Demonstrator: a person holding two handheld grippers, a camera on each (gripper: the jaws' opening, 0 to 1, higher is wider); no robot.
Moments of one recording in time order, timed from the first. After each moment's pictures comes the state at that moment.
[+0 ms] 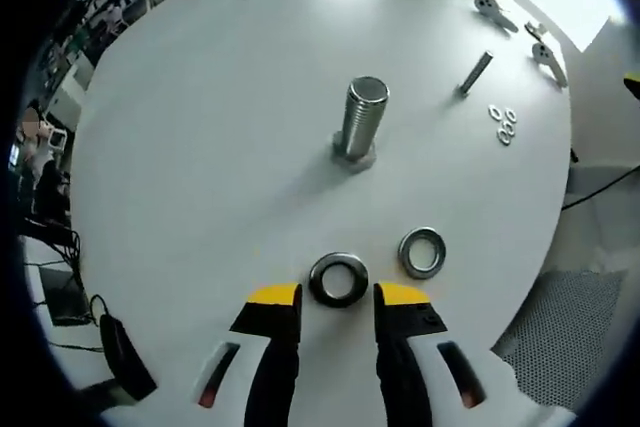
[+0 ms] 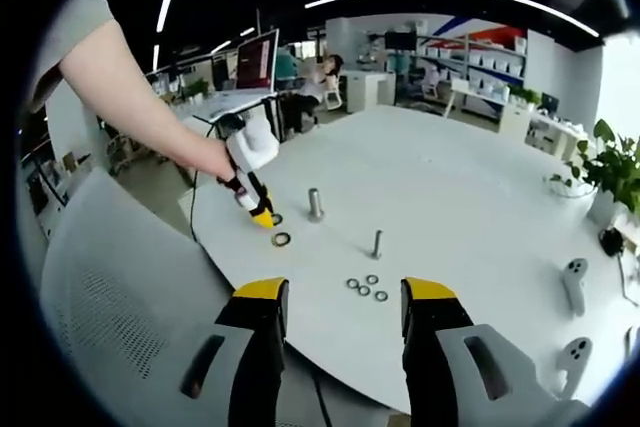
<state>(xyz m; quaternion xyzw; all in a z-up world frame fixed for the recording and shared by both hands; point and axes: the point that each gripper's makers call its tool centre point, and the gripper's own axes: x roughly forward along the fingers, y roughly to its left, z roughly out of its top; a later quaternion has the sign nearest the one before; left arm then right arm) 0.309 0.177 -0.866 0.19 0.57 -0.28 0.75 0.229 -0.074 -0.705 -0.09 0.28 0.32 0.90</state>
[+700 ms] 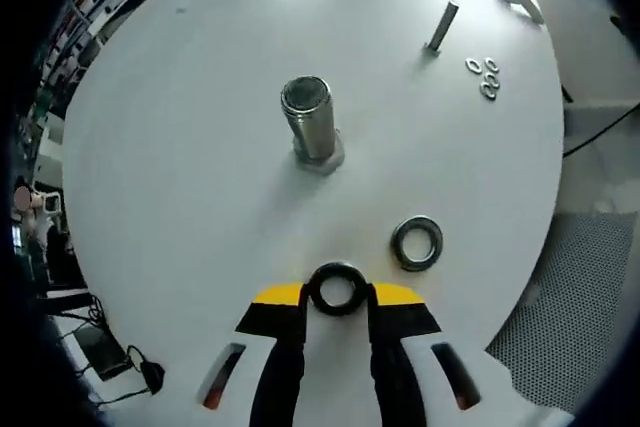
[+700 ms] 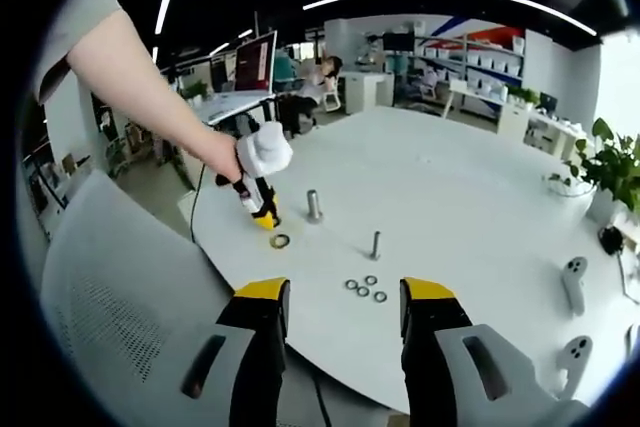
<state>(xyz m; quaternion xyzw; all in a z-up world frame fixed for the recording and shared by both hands) 0.319 0.177 -0.873 0.29 0.59 -0.32 0.68 0.231 -0.075 -0.704 -0.08 0.28 0.32 0.90</state>
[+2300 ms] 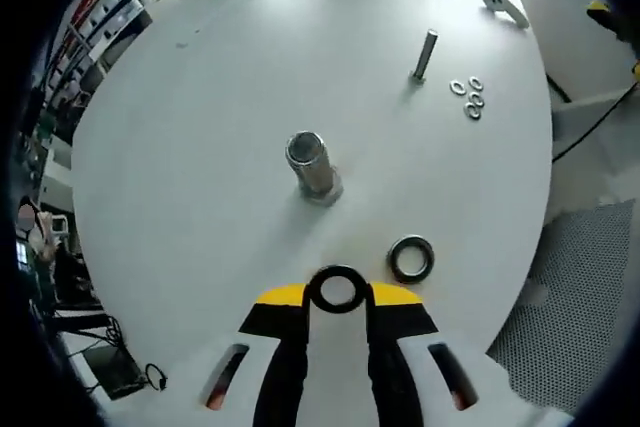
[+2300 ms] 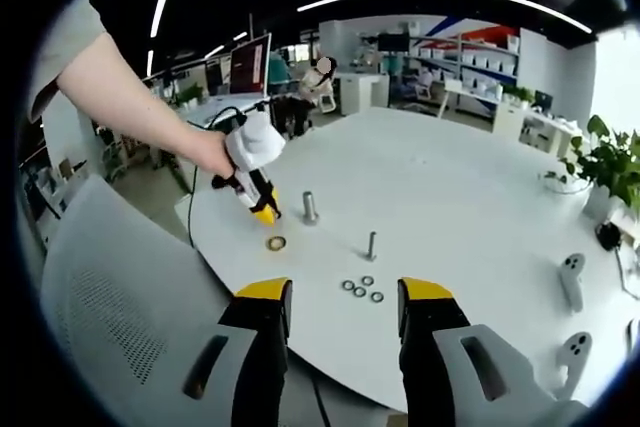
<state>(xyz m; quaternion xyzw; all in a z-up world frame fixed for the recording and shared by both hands) 0.338 0.169 -0.850 0.30 0.53 -0.35 0.71 0.232 -0.078 -0.703 -0.08 0.28 0.31 0.91</state>
